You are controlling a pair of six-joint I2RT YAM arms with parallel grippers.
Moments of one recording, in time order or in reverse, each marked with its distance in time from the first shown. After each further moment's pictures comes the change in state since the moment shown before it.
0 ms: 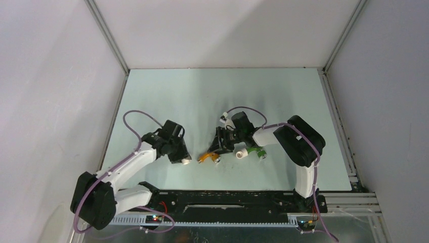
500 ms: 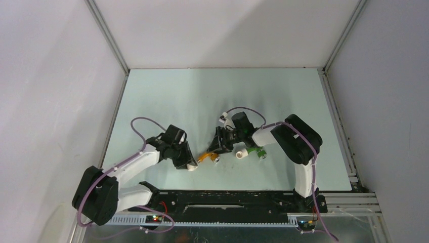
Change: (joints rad) left arm -0.023 0.021 -0.101 0.117 0.183 -0.022; right arm -0.002 0.038 0.000 0.077 -0.045 0.027
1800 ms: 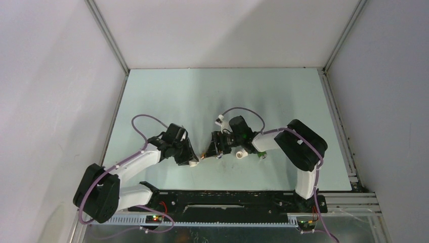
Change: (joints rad) left arm -0.002 0.035 -0.003 0.101 -0.035 0.014; right arm 0.068 -0.081 -0.057 0.035 0.093 -0.127
